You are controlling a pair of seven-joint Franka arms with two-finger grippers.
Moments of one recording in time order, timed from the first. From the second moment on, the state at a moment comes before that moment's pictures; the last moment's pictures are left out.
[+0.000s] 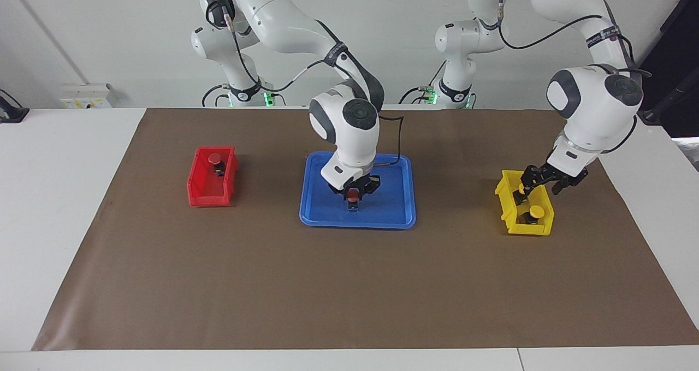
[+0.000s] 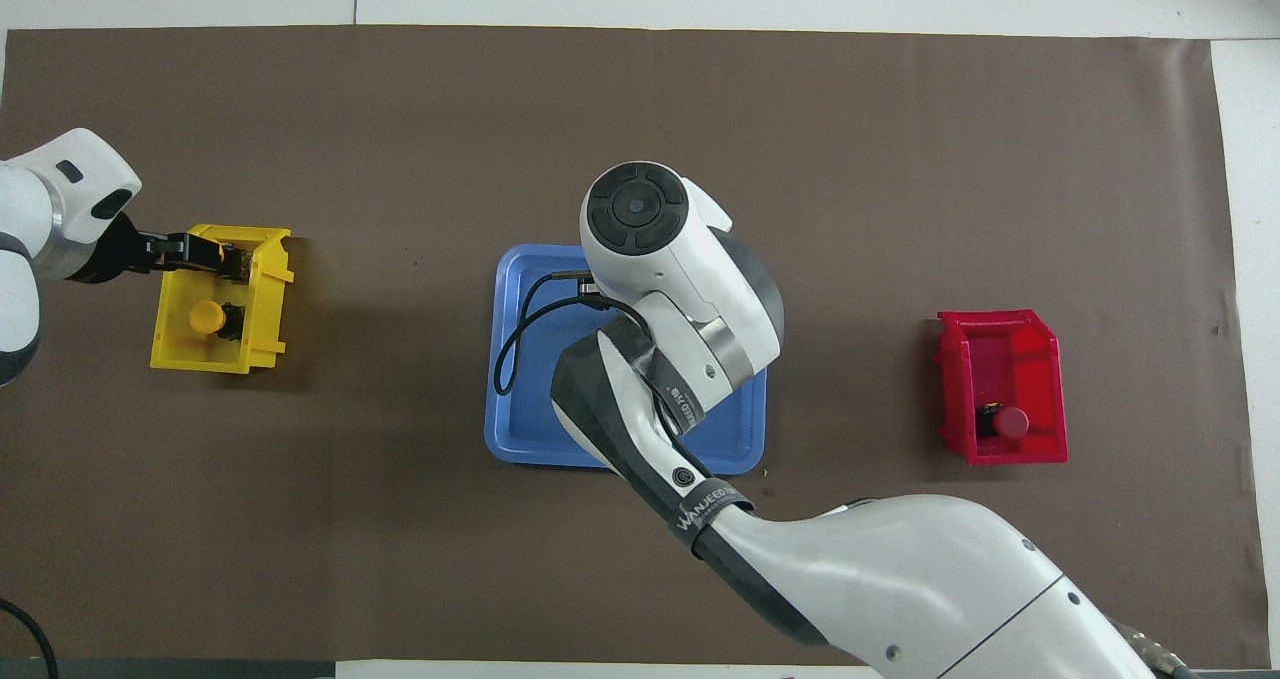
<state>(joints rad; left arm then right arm) 0.01 0.12 0.01 -1.99 0.00 2.17 0.11 0.57 0.52 0.04 -1.53 -0.01 2.00 0.66</state>
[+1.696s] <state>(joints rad) 0.02 0.19 0.00 -1.99 0.00 2.26 0.11 -0.05 -0.22 0.01 -2.35 -0.02 2.08 -0.11</state>
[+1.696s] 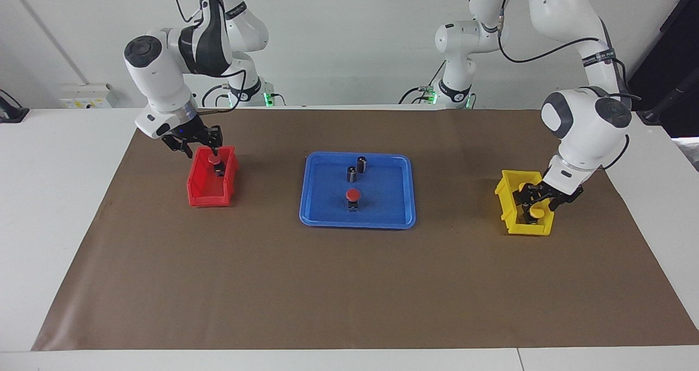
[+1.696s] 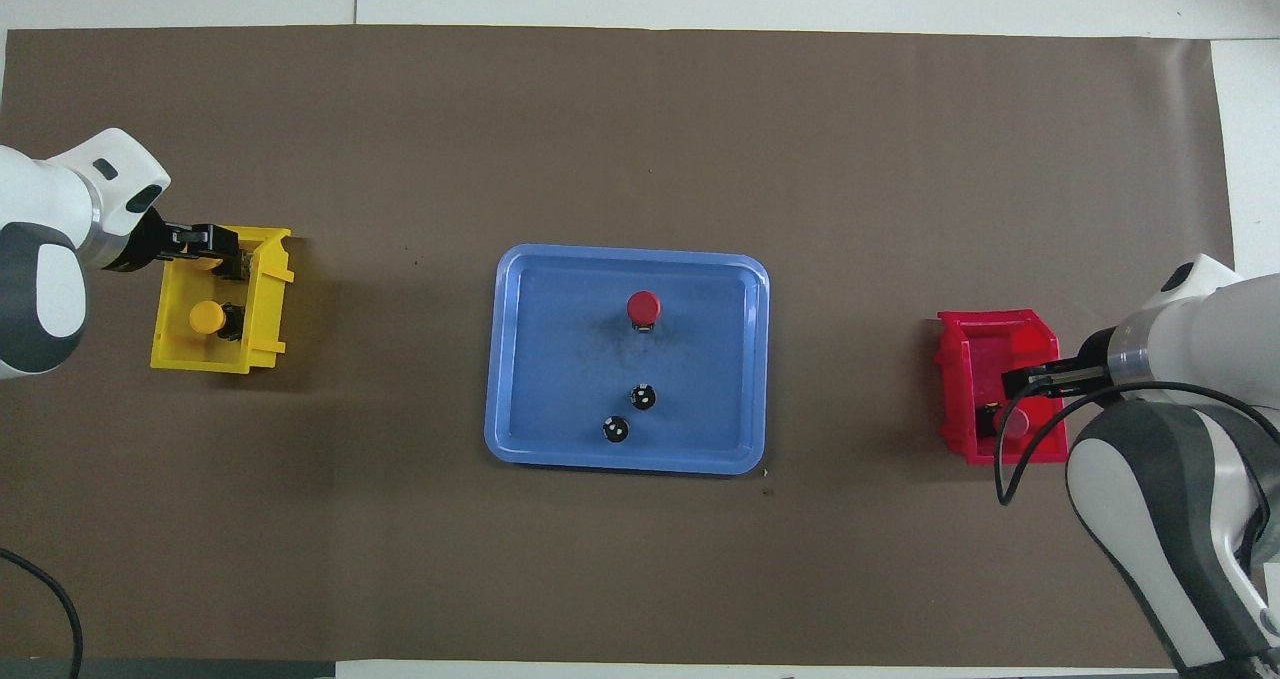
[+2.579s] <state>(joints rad) 0.02 0.19 0.01 -2.01 0.00 2.29 0.11 -0.05 -0.22 0.02 -2.50 -0.01 2.19 -0.11</state>
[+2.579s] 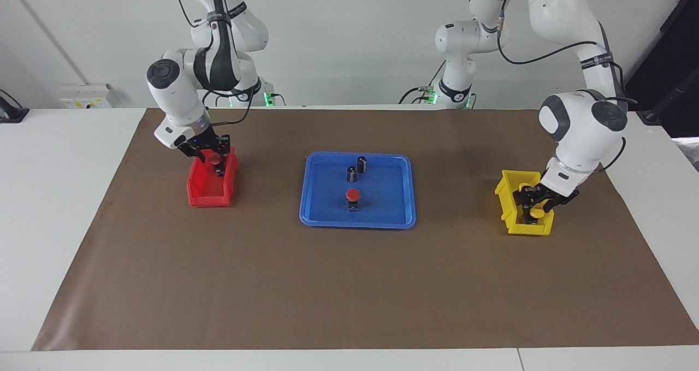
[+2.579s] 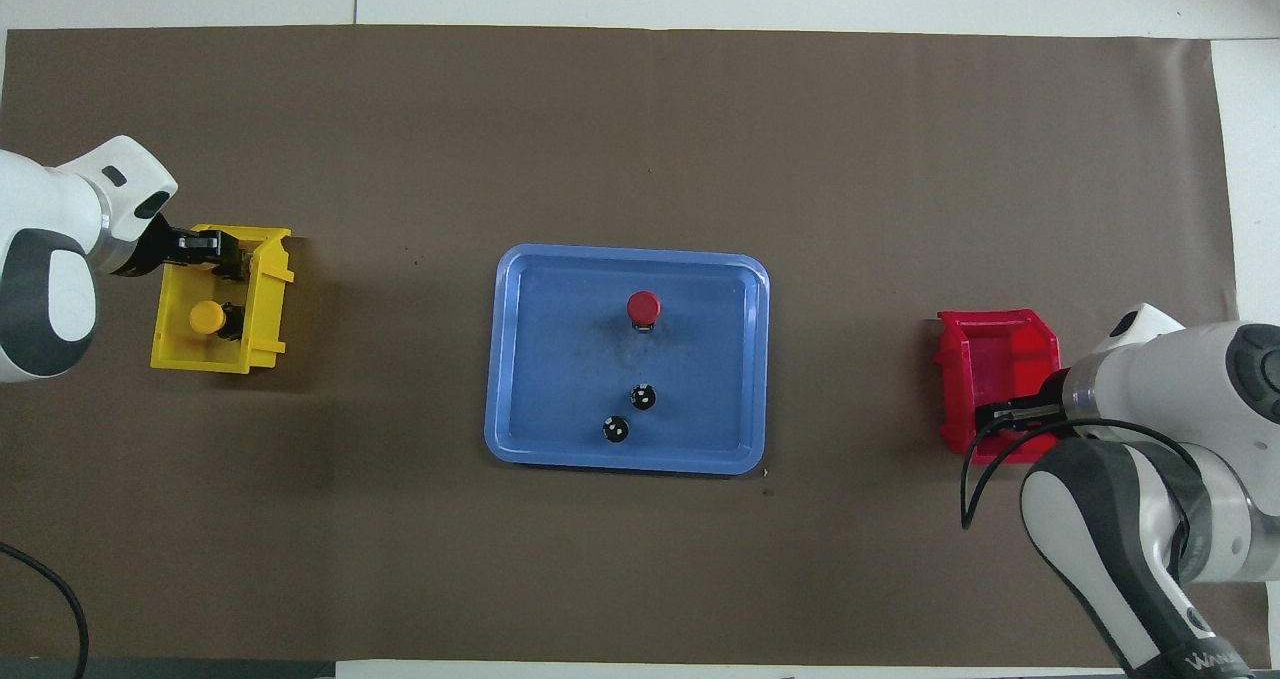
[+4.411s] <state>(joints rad) -0.33 0.15 -0.02 -1.70 -0.02 1.83 -0.37 0.24 0.07 0.04 -1.89 0.07 1.94 0.26</state>
